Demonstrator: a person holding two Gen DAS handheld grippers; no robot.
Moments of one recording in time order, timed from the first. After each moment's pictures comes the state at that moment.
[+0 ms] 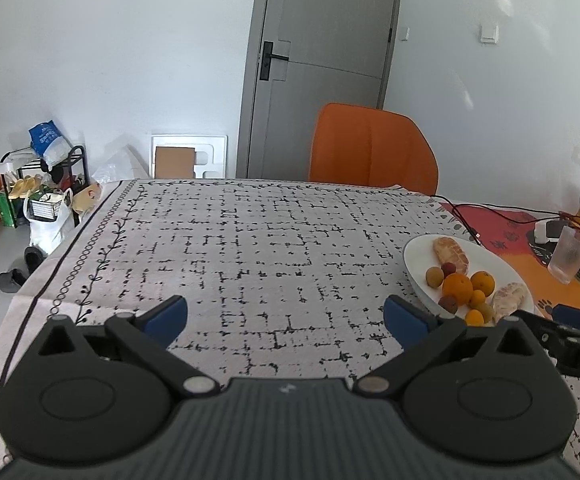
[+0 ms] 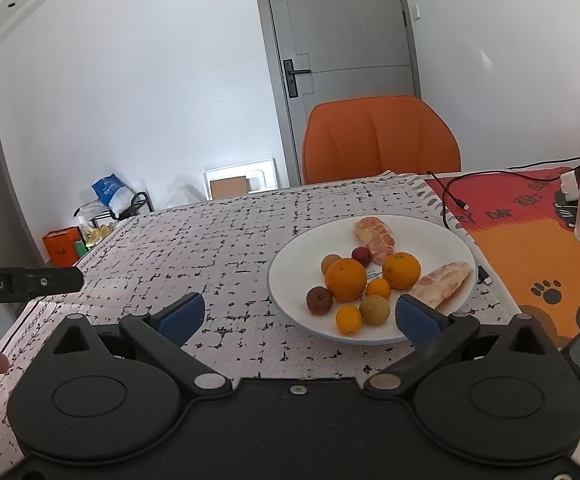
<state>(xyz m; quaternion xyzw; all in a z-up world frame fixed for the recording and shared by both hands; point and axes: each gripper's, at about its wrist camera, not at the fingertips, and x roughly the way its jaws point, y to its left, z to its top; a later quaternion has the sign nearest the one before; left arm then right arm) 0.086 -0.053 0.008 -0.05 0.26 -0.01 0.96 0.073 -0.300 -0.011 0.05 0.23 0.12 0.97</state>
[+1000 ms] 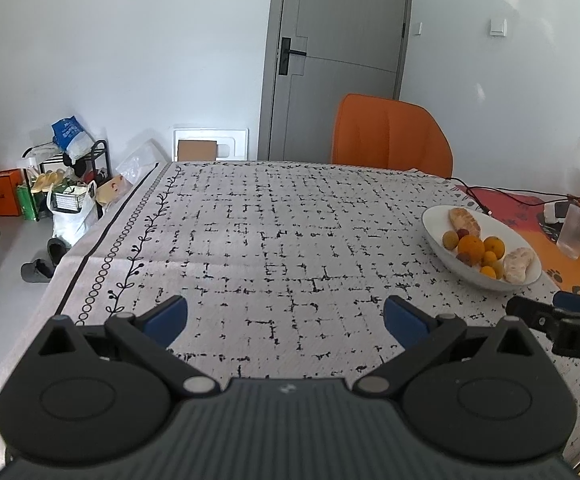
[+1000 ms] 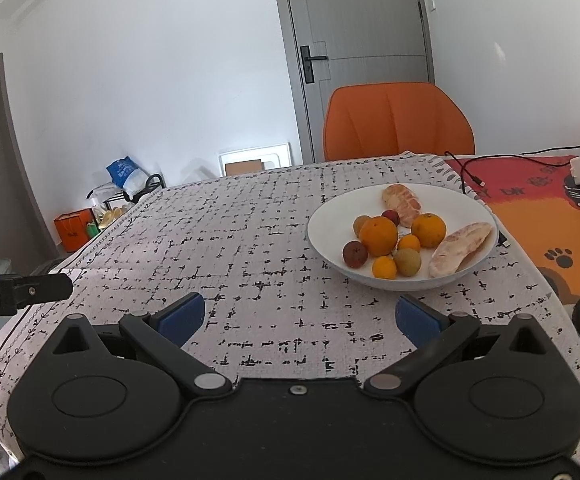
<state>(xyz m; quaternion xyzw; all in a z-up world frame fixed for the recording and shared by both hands) 0.031 -0.032 -0.007 -0.04 0.27 0.01 0.96 0.039 -0.276 -0.027 0.04 0.24 0.14 0.96</state>
